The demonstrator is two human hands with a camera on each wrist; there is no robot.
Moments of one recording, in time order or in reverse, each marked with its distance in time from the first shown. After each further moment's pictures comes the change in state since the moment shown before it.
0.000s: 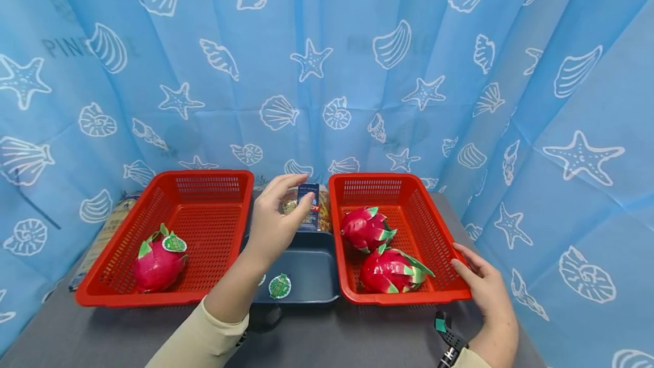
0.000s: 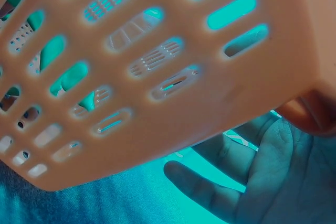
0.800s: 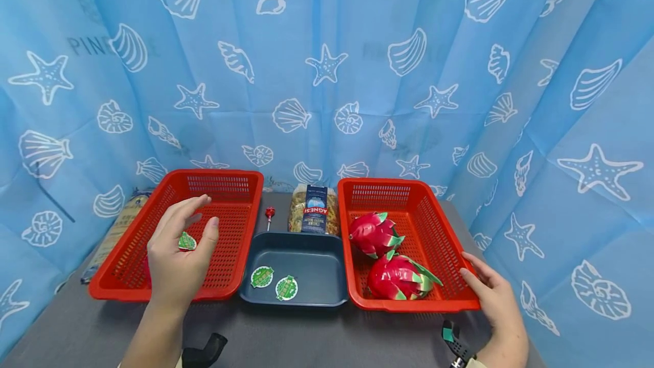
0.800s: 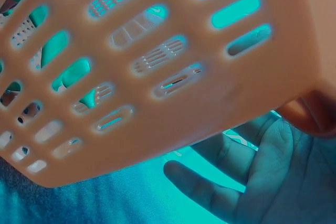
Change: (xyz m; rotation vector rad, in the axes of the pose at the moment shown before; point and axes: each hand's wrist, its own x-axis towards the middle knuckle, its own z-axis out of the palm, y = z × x) left_hand -0.056 -0.006 -0.130 0.269 0.303 0.098; right_hand 0.002 -0.001 -0.001 0.050 -0.015 0.038
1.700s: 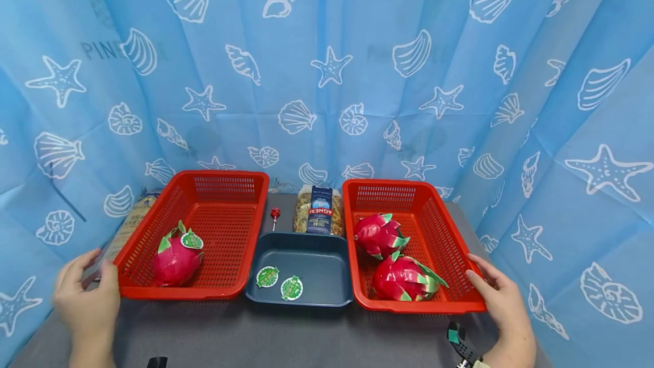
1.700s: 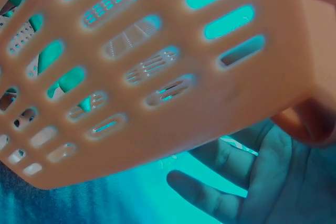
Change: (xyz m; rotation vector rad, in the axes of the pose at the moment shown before) left_hand -0.068 -0.120 -0.110 0.459 0.363 -0.402; right_hand -0.003 -0.003 -0.001 -0.086 -0.018 -0.035
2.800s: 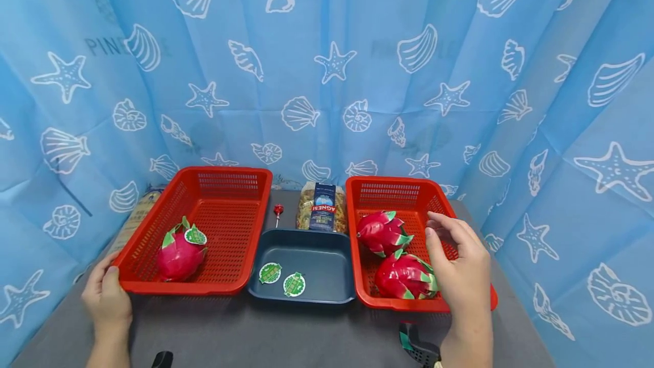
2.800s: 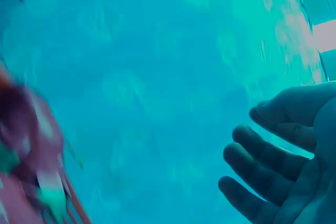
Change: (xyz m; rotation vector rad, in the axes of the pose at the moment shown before) left_hand -0.019 -0.048 0.017 -0.213 -0.076 -0.338; right_hand -0.063 -0.145 0.072 -0.031 0.429 -0.705
